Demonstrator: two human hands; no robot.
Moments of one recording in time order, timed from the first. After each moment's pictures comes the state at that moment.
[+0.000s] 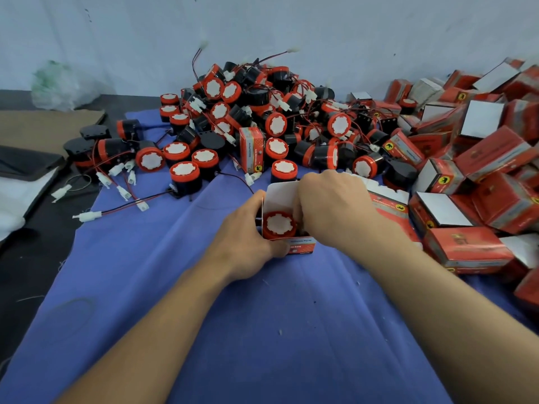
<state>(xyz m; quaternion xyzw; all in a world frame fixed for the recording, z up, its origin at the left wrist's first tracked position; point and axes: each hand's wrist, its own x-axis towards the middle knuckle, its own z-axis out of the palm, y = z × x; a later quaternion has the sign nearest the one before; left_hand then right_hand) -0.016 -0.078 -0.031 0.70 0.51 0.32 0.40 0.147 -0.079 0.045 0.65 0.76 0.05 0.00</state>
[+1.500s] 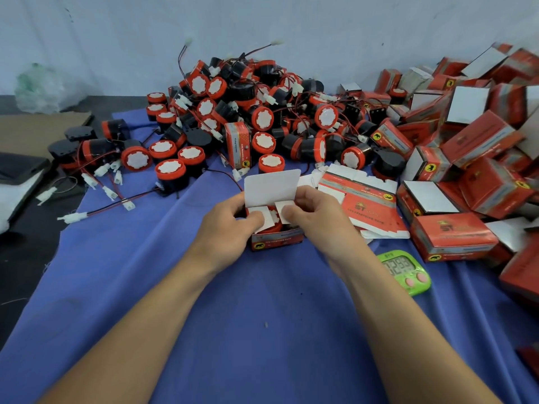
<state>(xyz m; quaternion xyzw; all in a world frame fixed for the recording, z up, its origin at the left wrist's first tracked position) -0.009 -0.076 -0.036 0.64 0.52 0.38 0.42 0.170 -0.089 -0.031 0.57 0.52 -0.44 -0.46</state>
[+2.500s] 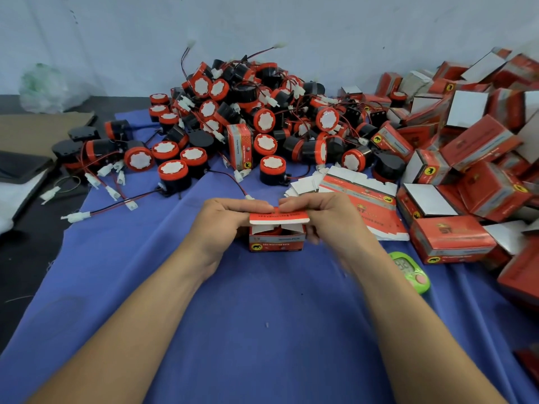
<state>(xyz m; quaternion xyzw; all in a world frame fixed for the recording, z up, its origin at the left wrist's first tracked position) -0.014 -0.064 -0.037 0.53 0.45 0.44 0.57 0.182 -0.092 -0.022 0.52 0.53 -0.48 -0.47</state>
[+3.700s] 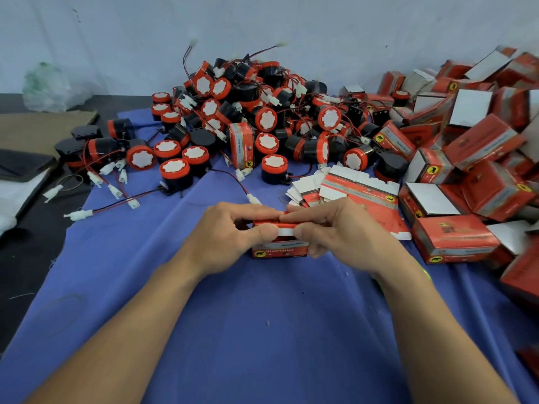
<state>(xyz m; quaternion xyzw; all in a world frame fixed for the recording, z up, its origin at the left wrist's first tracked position) -0.029 -0.076 -0.032 0.75 0.40 0.33 0.40 0.206 -0.112 -0.009 0.53 0.69 -0.38 -0.31</state>
